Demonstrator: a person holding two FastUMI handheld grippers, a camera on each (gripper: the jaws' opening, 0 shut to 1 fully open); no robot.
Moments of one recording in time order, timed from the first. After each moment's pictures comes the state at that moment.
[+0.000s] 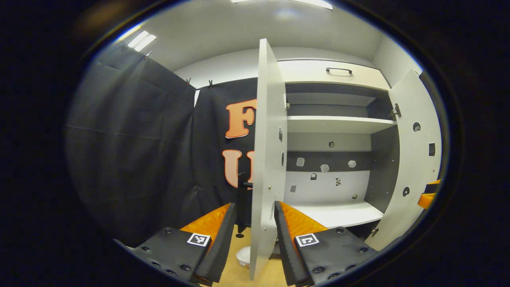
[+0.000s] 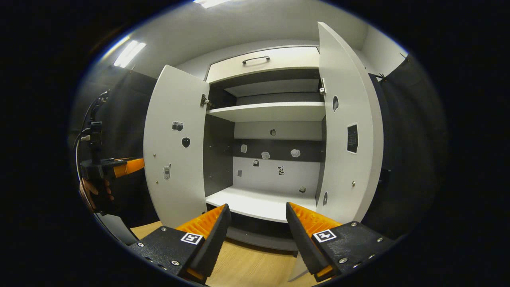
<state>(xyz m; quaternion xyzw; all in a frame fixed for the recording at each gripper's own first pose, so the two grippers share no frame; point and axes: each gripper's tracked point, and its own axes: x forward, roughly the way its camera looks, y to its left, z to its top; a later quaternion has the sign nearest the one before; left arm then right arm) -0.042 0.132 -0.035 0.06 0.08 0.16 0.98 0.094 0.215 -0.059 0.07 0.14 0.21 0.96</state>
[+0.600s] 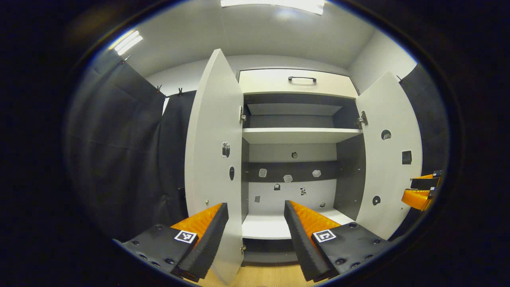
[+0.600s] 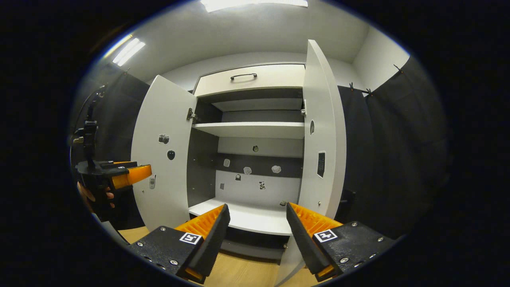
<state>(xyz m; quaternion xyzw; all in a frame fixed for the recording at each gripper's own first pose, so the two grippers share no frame) -0.007 0.055 -0.025 0.05 0.06 0.06 1.00 0.100 0.177 -0.029 0.05 0.09 0.15 0.98</state>
